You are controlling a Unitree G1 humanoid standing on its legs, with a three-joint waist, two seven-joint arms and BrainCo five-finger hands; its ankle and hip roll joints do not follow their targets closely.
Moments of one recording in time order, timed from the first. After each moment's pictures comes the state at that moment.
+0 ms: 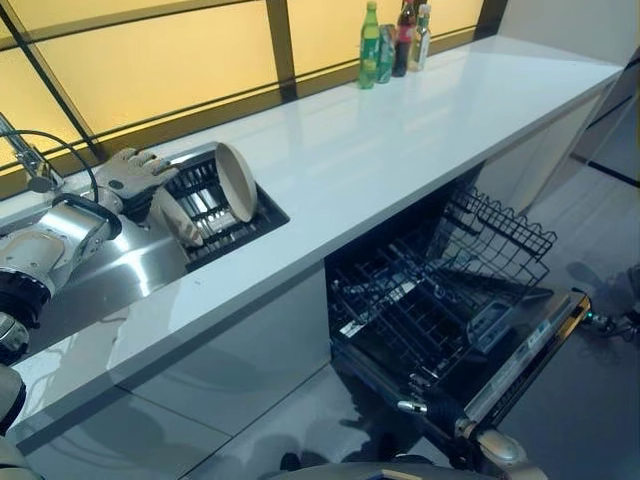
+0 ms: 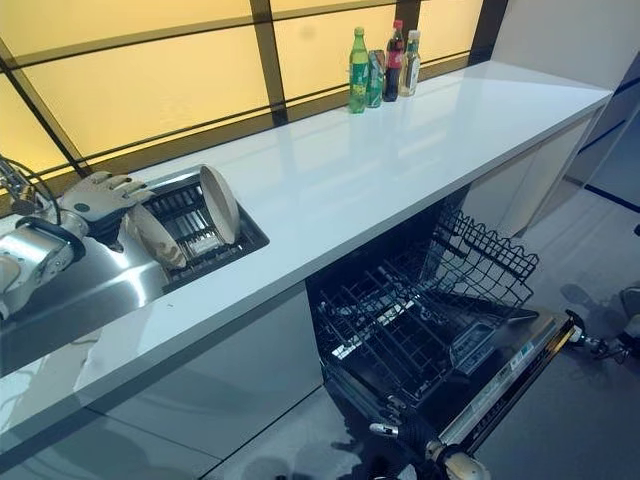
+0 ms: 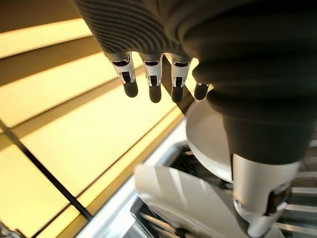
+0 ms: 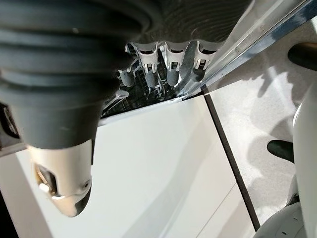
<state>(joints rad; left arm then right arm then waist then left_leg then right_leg) -0.80 1.18 -0.73 0.64 0.85 -0.16 0.15 0.15 -0.41 0.38 0.62 0.43 -0.17 0.33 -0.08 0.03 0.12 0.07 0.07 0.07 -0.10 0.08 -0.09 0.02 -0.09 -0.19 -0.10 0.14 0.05</state>
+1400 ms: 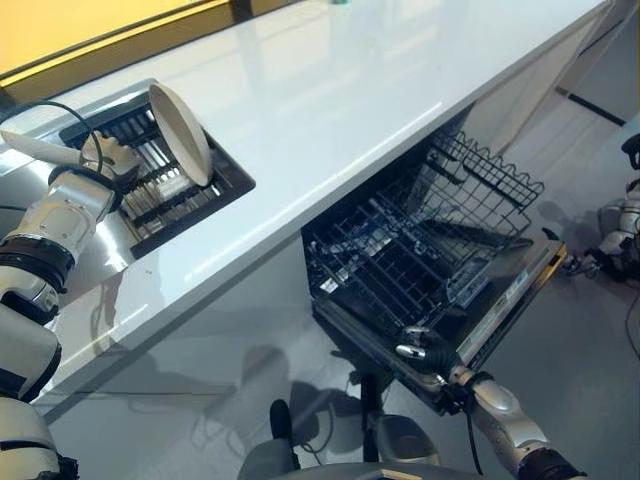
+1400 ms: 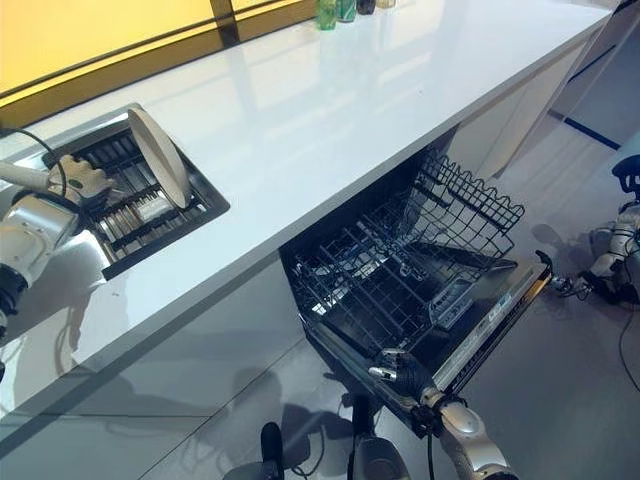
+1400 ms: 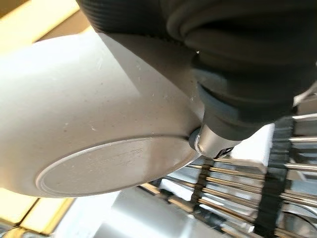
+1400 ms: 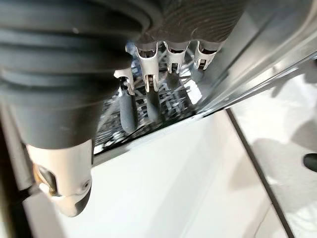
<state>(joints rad) -1.01 1.08 -0.84 0.81 1.03 0.02 -0.04 0.02 -0.44 0.37 0.48 0.52 -0.20 0.29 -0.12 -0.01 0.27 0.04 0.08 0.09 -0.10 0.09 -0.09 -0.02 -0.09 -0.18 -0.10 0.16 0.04</state>
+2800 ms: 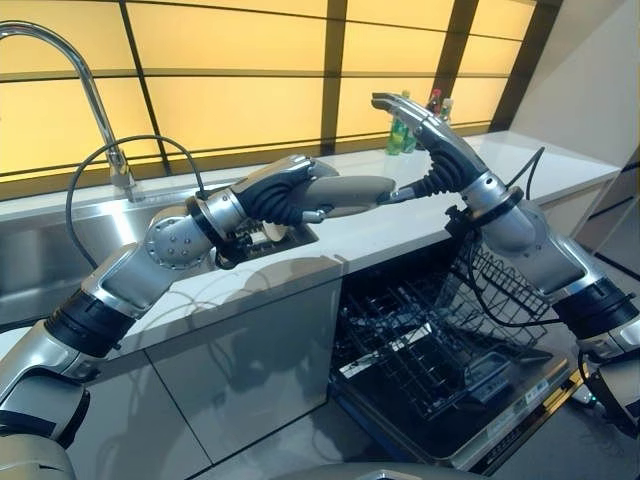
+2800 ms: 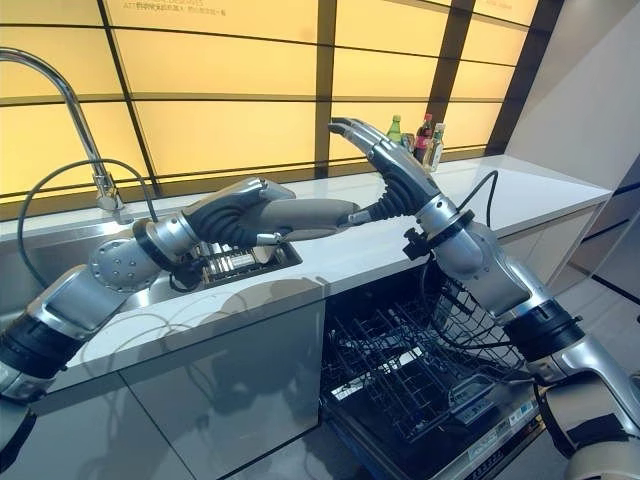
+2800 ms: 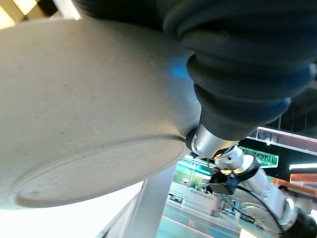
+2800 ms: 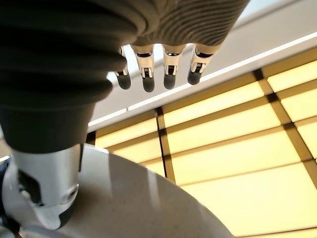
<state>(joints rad) -0.65 0.93 -0.50 -0.08 -0.15 -0.38 -0.23 -0.75 -0.82 0.50 0.13 -0.11 -0.36 -0.07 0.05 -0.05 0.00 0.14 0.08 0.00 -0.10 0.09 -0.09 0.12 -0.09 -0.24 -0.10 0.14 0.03</state>
